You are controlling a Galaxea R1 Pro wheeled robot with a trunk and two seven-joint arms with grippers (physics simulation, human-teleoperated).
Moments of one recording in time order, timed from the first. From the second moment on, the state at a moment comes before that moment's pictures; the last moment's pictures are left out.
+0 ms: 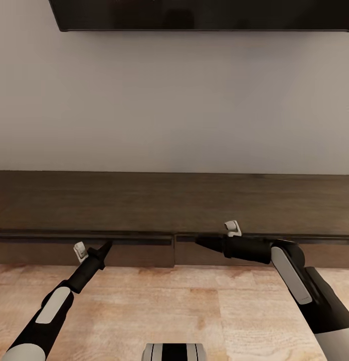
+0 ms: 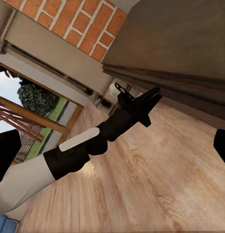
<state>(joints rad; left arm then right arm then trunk) -0.48 0.14 0.17 -0.79 1.26 0.47 -0.62 -0.55 -0.28 0.18 -1.44 -0.73 0.89 0.92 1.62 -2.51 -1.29</state>
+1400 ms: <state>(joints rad) -0.48 0.14 0.16 -0.79 1.25 0.45 -0.62 -0.55 -0.28 0.18 -1.44 -0.73 0.89 0.92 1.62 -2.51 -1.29</state>
